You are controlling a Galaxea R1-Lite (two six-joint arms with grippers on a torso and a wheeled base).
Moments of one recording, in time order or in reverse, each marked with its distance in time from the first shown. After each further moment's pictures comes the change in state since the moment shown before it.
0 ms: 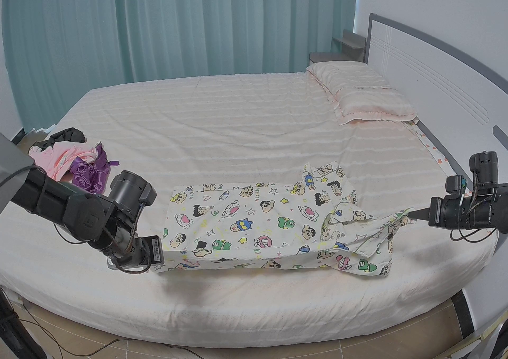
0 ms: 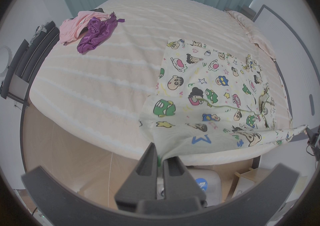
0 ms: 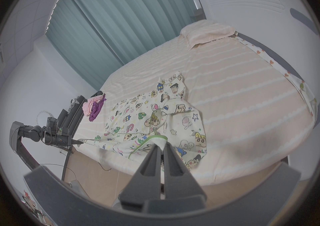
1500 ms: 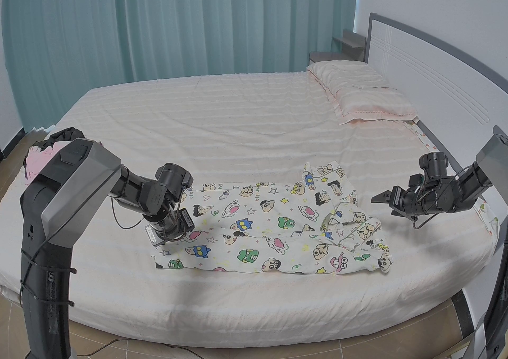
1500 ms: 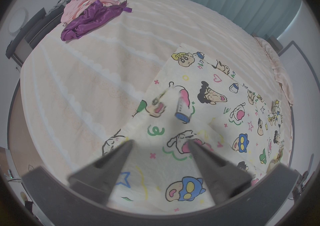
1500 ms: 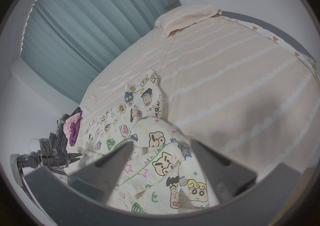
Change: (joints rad) left arm 0.058 0.509 -0.569 0.024 0.030 -0.251; right arm 0.018 0.532 -0.434 -0.041 -0.122 0.283
